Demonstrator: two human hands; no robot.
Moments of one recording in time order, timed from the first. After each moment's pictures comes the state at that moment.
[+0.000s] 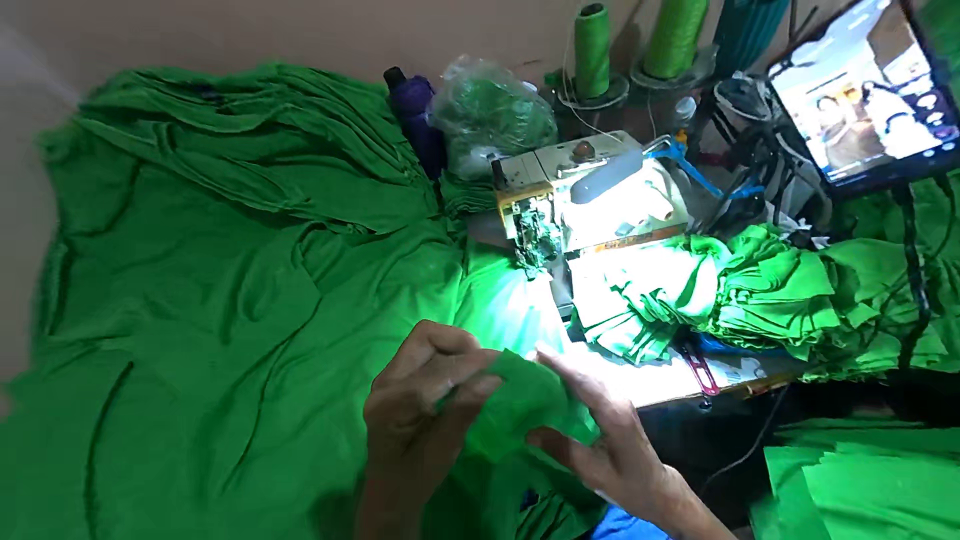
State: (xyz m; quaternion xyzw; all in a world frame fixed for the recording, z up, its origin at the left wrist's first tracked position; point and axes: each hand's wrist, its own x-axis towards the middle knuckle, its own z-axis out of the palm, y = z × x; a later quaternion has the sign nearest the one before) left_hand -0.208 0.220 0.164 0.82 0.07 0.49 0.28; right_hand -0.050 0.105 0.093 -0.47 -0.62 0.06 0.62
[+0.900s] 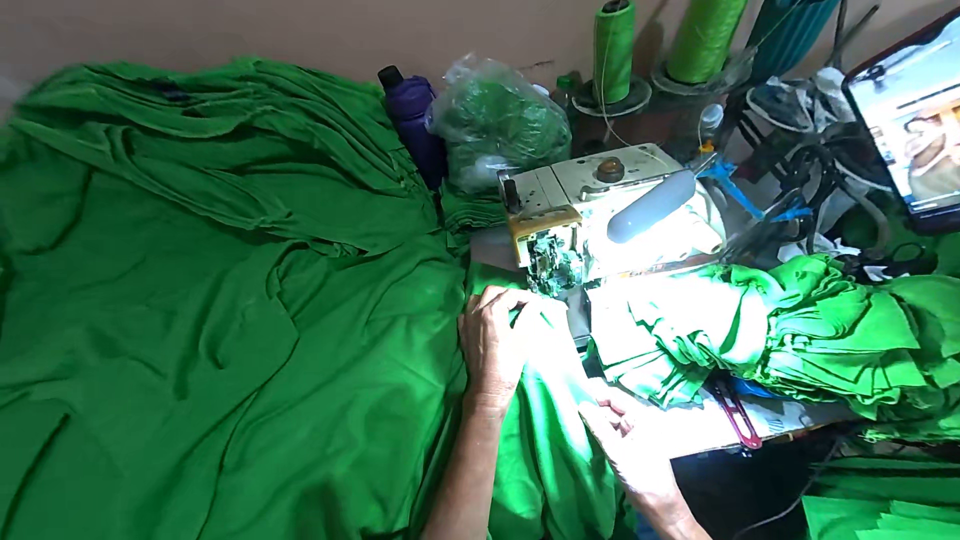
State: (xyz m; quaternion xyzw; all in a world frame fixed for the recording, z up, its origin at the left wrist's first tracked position) left_hand -0.098 0.305 0.103 0.83 0.37 0.38 0.16; right_hand -0.034 0.135 0.040 -0.62 -0.31 0.25 0.68
